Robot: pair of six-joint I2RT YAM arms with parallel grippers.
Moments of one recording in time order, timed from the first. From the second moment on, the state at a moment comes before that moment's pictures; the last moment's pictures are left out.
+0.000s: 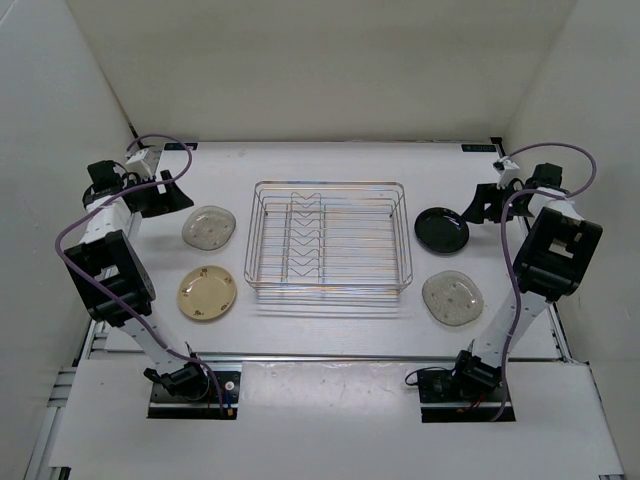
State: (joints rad) left arm 0.43 1.80 1.35 -0.43 0.73 0.14; right arm -0.40 2.00 1.45 -0.54 -0.74 -0.48
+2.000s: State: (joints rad) left arm 0.44 1.80 1.35 -0.43 0.78 0.15; right arm -0.48 2.15 1.48 -0.72 -0.93 -0.64
